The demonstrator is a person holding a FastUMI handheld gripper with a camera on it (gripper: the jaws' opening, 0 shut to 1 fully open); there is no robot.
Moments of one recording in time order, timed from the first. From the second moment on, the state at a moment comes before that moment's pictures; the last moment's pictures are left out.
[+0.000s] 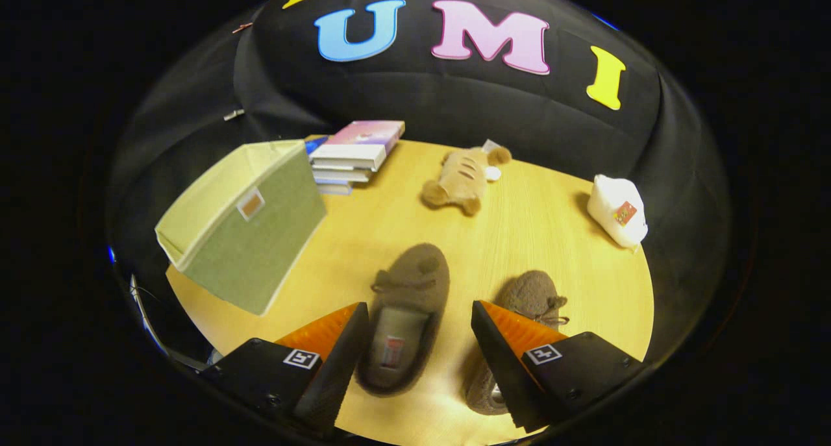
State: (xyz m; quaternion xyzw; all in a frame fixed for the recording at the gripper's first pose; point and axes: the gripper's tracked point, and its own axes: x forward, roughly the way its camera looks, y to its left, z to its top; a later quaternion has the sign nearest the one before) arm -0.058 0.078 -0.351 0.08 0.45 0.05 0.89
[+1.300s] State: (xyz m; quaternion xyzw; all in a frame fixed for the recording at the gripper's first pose) arm 0.010 0.081 -0.306 0.11 0.41 -0.03 0.90
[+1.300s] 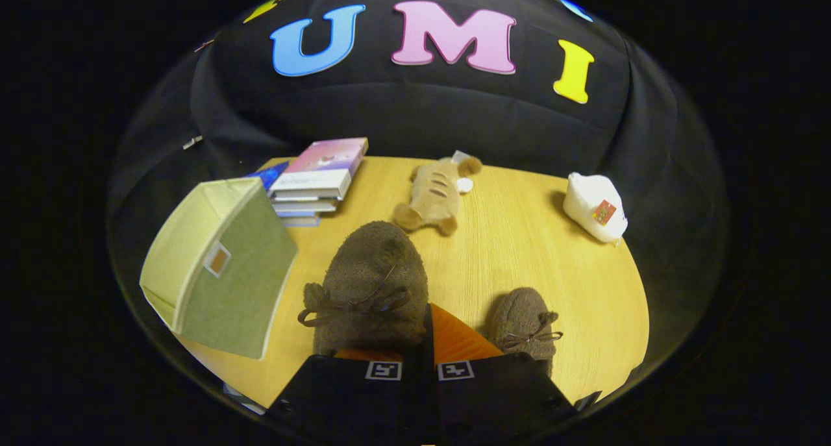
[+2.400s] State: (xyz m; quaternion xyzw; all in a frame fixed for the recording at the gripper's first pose) arm 0.116 0.357 -0.251 0.21 0.49 0.01 0.85
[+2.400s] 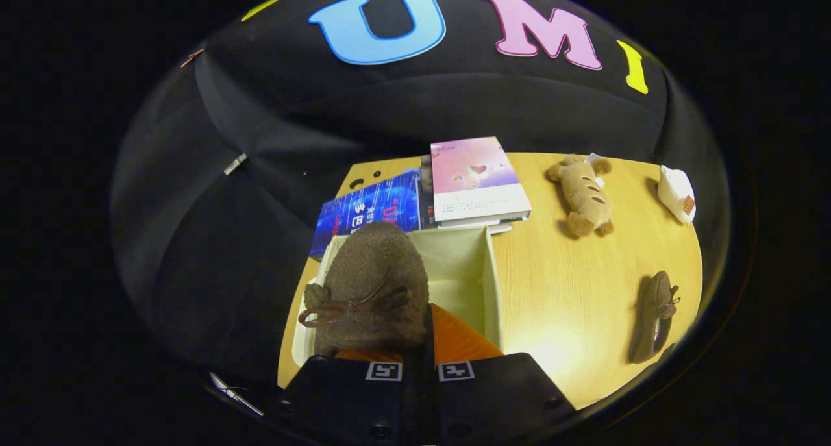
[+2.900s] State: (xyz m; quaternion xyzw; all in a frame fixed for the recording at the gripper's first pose) arm 0.105 0.419 -0.295 0.22 0.53 0.02 0.82
